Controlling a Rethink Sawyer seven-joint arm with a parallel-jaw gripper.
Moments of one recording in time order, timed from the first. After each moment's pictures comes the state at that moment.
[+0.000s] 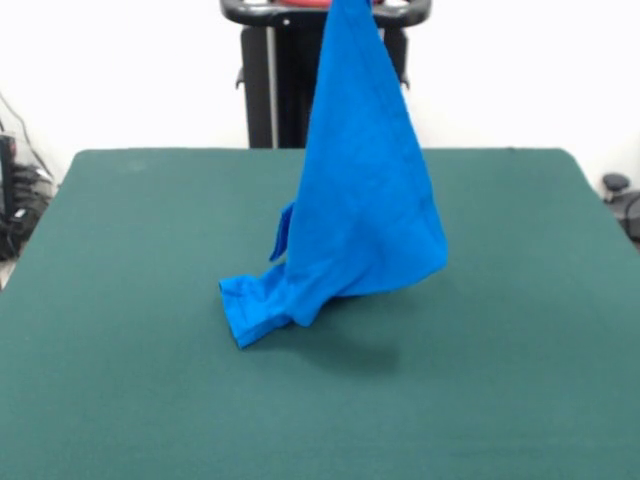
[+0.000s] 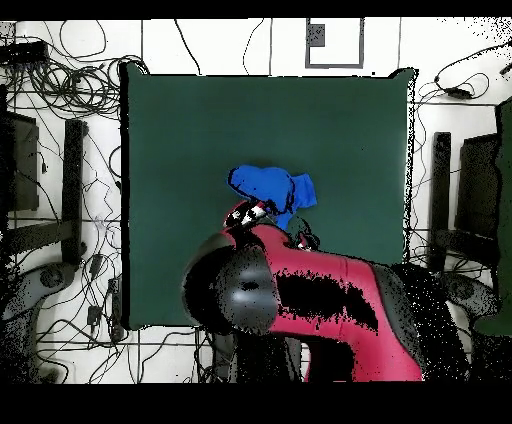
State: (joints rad) arm -0.12 -1.16 -0.07 1.75 -0.19 0.78 2.37
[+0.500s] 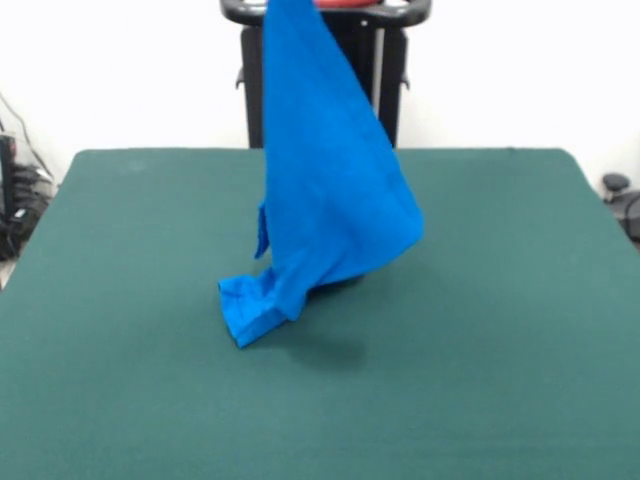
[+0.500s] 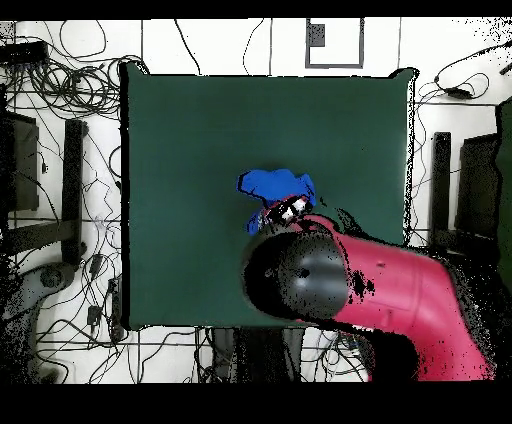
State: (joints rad) arm -0.28 -1.17 0.01 1.72 -0.19 0.86 2.37
